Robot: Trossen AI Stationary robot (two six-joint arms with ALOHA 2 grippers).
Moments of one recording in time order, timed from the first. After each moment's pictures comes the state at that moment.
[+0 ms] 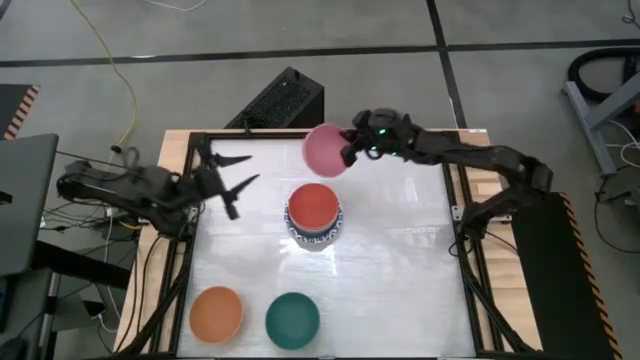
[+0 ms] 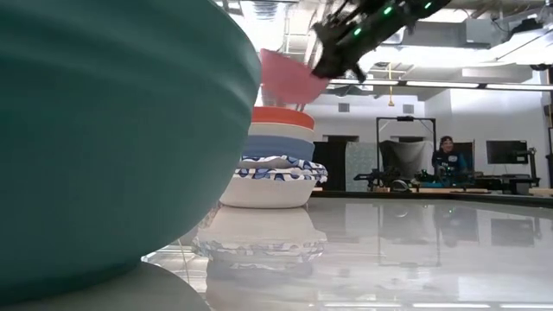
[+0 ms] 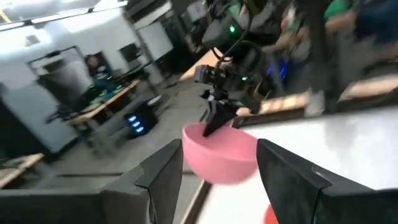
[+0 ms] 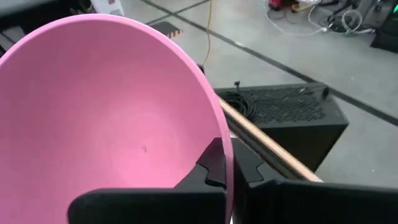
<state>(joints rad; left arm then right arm) -0.26 0.78 0.92 -0.07 -0.77 0.46 -0.43 1.40 1.15 -0.13 0.13 0.19</state>
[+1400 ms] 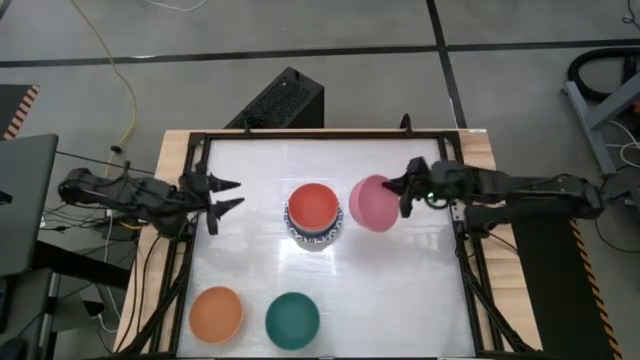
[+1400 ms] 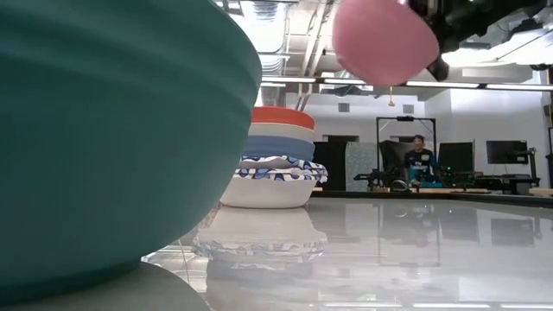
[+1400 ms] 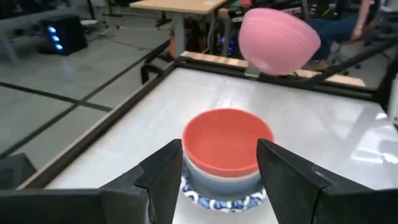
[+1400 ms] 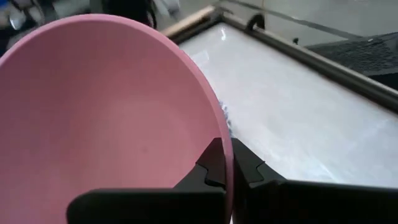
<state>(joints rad) -0.28 0.46 0.64 -0.36 -0.59 -0.16 -0.07 0.76 0.68 -0.30 0.21 0.43</state>
